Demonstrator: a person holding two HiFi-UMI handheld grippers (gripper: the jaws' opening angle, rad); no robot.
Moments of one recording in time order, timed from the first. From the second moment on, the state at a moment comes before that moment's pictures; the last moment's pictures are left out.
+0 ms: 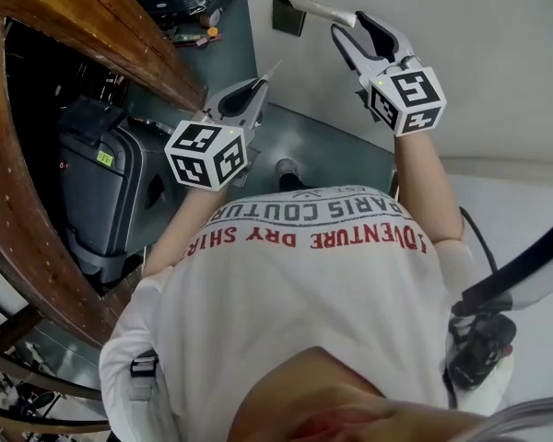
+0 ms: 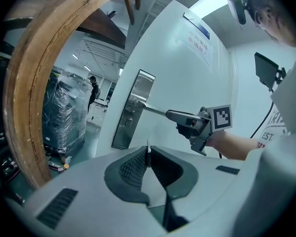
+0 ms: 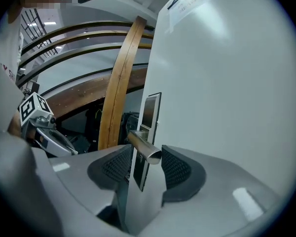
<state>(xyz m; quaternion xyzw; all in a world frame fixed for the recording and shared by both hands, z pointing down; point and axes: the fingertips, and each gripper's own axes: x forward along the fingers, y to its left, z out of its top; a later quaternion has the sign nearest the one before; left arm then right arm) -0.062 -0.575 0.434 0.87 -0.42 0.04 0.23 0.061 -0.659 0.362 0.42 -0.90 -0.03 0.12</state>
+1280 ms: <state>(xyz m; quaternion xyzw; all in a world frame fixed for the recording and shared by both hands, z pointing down) -0.043 -0.692 0.458 0.66 -0.34 -0.34 0.57 0.061 -0.664 0.367 0.41 -0.91 -0.04 0.12</state>
